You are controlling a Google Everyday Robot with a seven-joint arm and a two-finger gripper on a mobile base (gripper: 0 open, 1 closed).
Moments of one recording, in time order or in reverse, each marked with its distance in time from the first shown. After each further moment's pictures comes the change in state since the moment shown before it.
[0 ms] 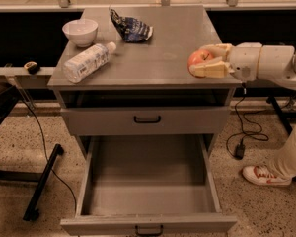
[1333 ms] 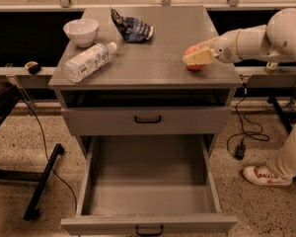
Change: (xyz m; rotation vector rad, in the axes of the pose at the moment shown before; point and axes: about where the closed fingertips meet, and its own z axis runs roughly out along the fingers) arm 0.028 -0.069 0.047 0.124 0.266 0.163
